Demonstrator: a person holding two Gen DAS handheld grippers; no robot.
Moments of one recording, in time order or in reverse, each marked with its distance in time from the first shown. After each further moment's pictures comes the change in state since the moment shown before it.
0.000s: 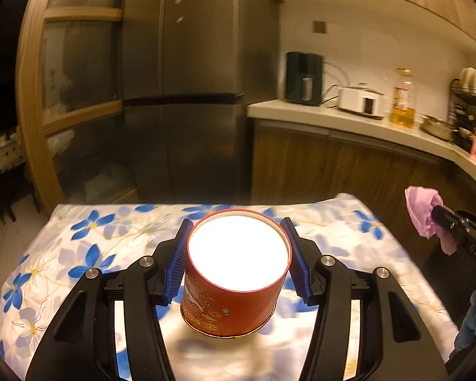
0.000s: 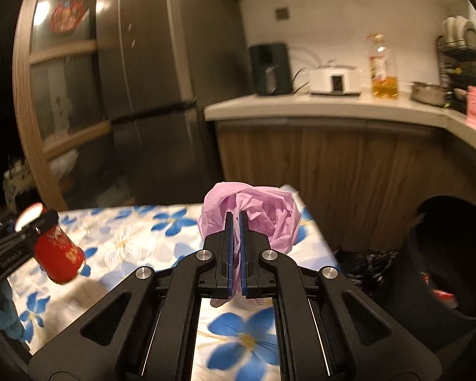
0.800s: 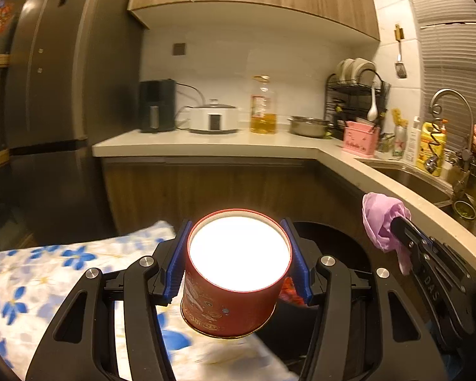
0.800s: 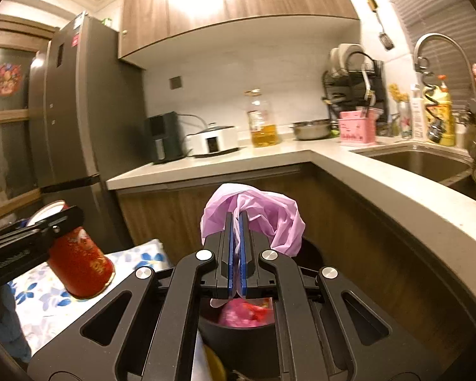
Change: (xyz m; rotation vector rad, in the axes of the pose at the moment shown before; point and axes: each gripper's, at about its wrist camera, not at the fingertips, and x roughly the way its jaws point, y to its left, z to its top) left arm -0.079 -0.261 0.006 0.155 -0.081 -0.469; right arm -0.176 -0.181 -0.010 0.130 -0.261 -0.357
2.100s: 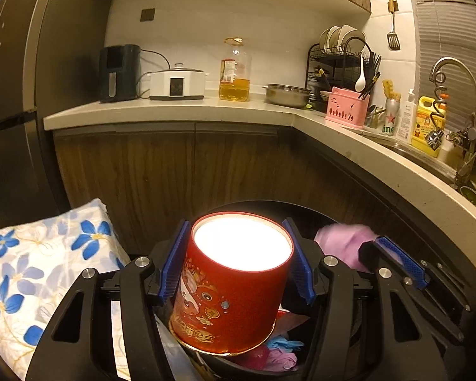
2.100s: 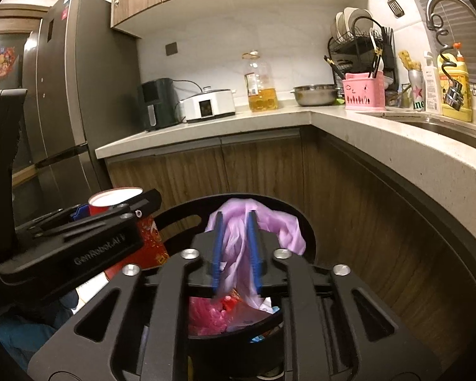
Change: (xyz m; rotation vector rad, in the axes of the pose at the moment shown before) left arm 0.123 -0.052 -0.035 -0.012 0.097 -0.106; right arm 0.076 -0.044 -0.041 -0.018 0.137 0.033
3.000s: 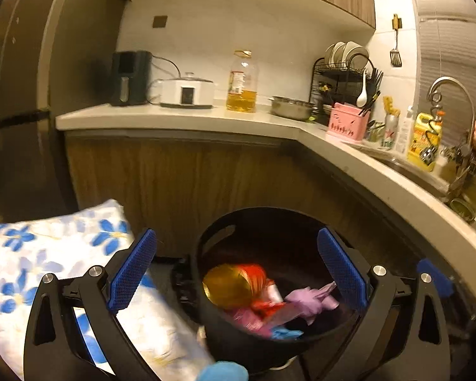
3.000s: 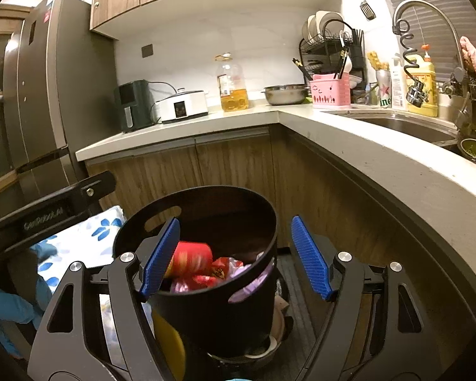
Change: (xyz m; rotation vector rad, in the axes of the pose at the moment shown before) left arm -0.053 0.017 0.000 -0.012 -0.038 0.045; right arm -0.052 0.002 -0.006 0.029 0.011 -0.130
